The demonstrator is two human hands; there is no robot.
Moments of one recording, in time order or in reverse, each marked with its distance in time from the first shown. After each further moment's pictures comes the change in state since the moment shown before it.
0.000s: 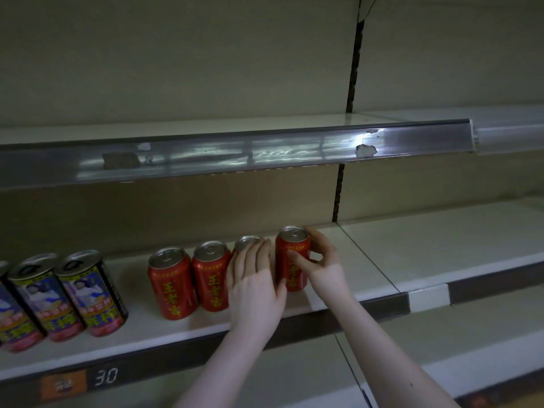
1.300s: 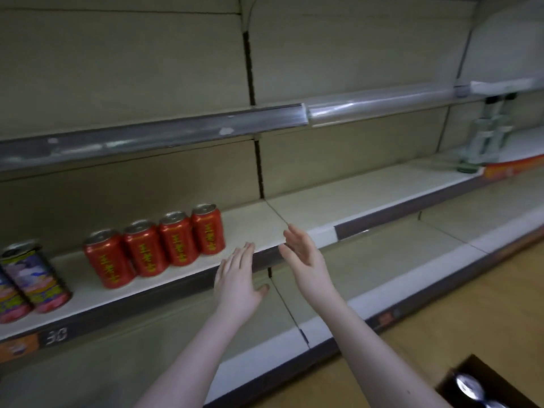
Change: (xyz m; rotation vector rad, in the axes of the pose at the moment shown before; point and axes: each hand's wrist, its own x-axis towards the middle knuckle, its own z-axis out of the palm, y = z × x) left_hand -0.089 0.101 -0.022 -0.176 -0.416 0.088; right_hand -0.144 -0.035 -0.118 0.071 0.067 0.048
